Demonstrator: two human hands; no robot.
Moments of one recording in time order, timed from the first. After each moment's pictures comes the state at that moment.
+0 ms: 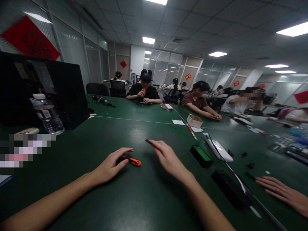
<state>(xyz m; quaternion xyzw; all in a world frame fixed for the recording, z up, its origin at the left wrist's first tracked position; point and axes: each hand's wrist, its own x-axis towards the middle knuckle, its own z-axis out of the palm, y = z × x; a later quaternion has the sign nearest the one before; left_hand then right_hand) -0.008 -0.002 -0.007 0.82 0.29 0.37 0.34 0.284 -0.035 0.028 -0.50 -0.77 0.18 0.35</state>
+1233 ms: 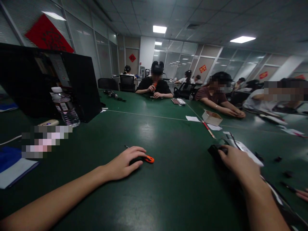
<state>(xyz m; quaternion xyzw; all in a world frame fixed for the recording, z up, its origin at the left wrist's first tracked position) -0.012 -0.008 0.000 0.90 0.25 0.25 0.25 0.483 -0.037 0.006 -0.86 -0.50 -0.07 0.04</state>
